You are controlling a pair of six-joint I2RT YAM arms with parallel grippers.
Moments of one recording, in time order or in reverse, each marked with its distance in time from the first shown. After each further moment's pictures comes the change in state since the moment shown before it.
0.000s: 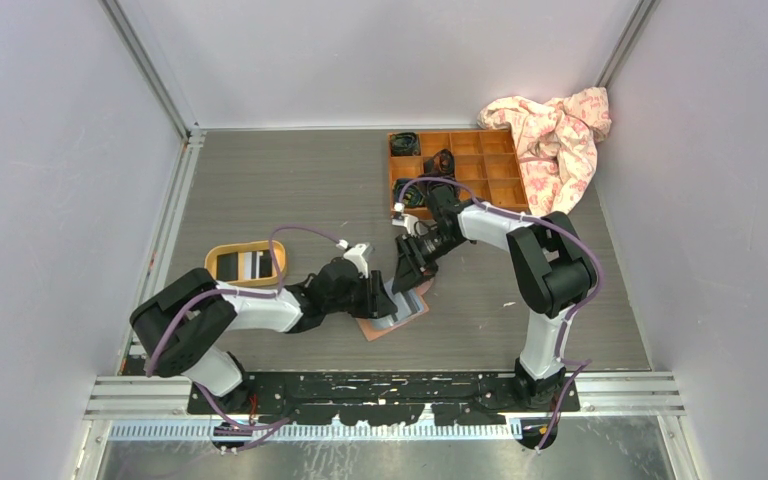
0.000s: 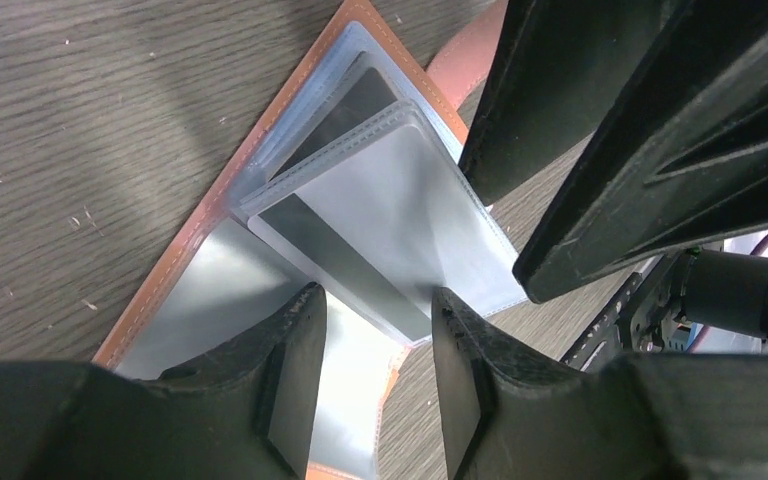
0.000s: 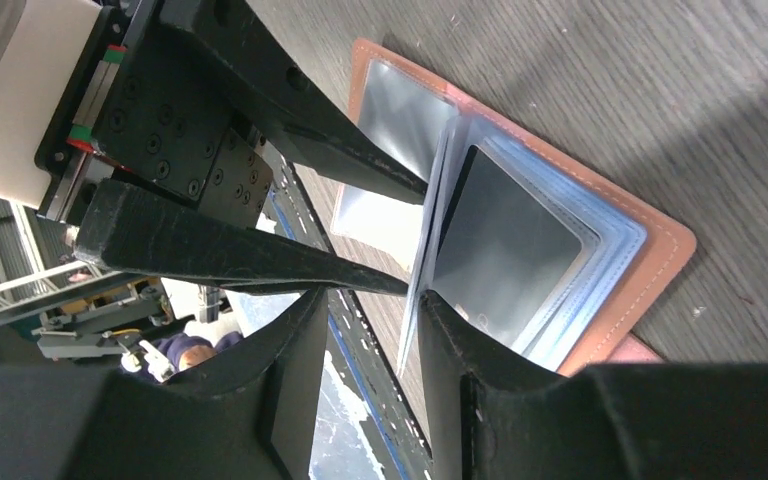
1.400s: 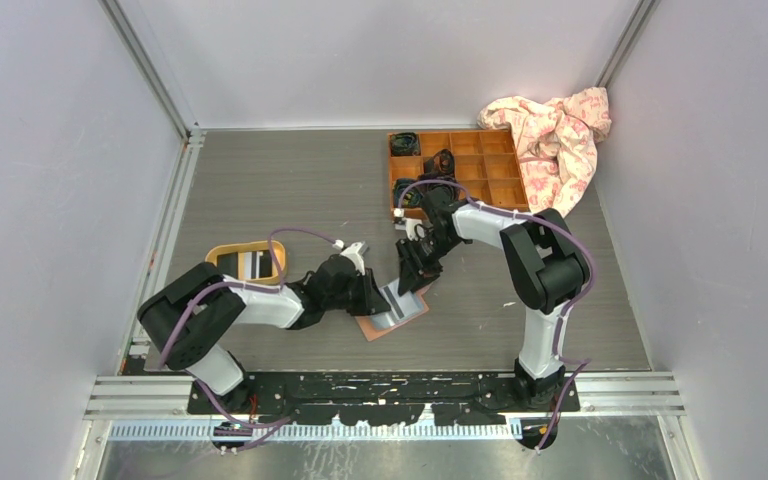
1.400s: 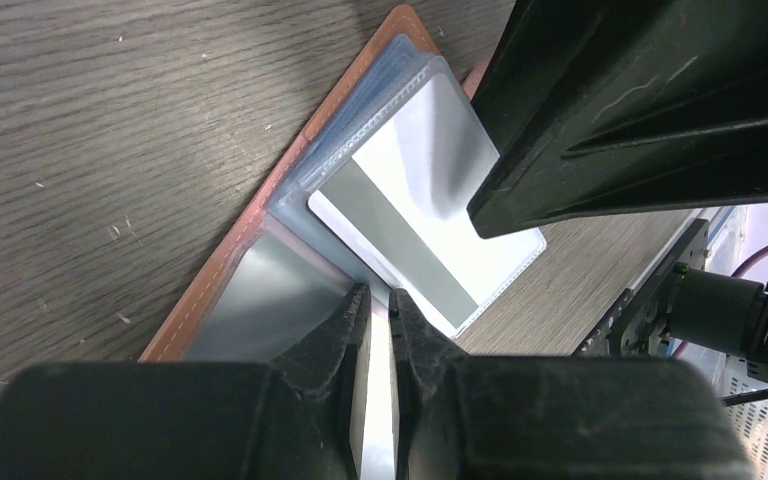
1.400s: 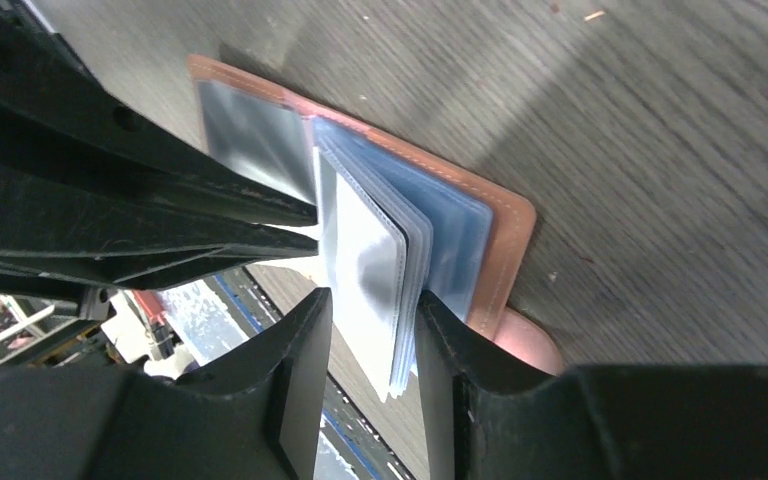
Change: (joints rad) left arm 0.042 0.046 -0.008 0.036 0.039 -0.050; right arm 0.023 0.041 0.024 -0.021 0.252 0.060
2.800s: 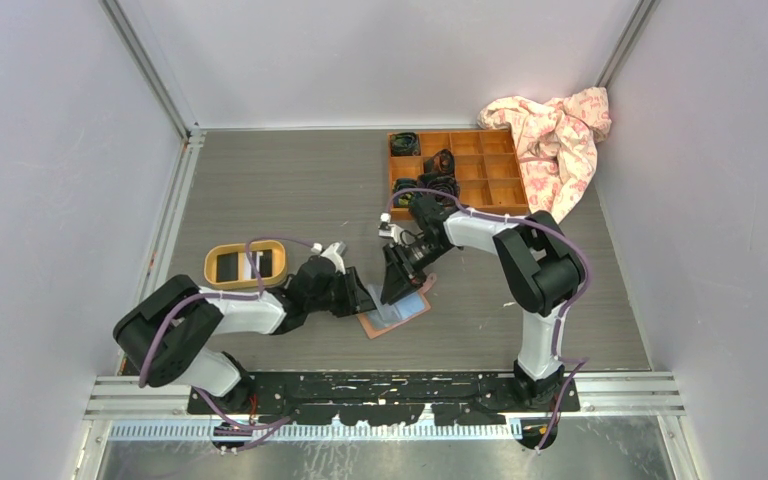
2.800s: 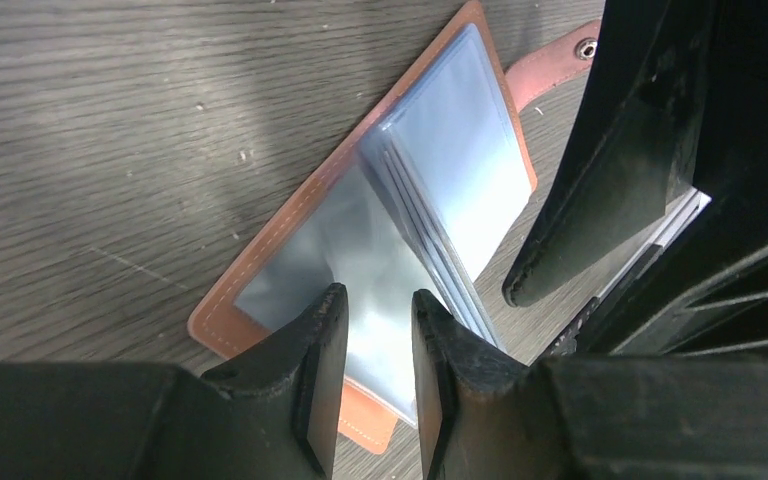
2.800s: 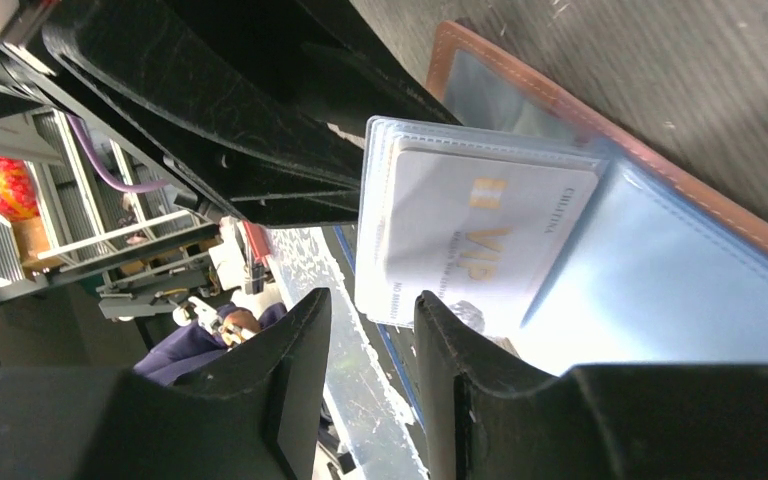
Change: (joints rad) left arm 0.089 -0.120 -0.098 -0.014 0.041 -0.083; right arm 0.051 0.000 -0.027 0.067 -0.325 0.052
